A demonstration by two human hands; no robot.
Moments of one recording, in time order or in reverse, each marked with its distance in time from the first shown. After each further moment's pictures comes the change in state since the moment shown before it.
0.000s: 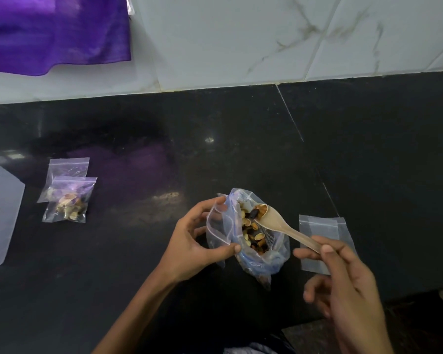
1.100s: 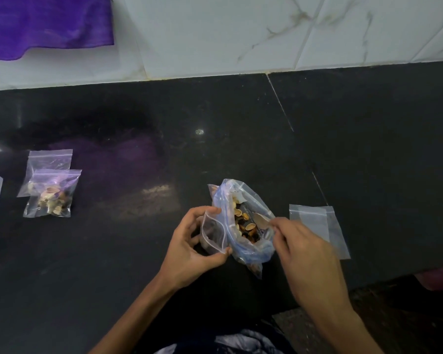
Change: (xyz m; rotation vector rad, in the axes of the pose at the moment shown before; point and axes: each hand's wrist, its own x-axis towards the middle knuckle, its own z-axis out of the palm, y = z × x) left_hand -0.018 -0.030 0.014 -0.052 0.040 0.001; right_hand 0.027 0.020 0.008 -1.214 -0.075 -0.607
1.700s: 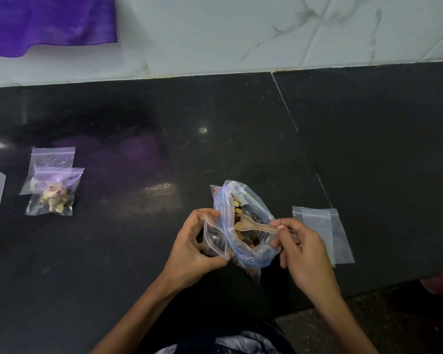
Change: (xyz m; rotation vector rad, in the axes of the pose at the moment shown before) left_hand 0.002 -0.010 0.001 -0.054 -0.008 -0.077; right_hand 0.015 0.020 0.024 0.699 -0.103 0.388
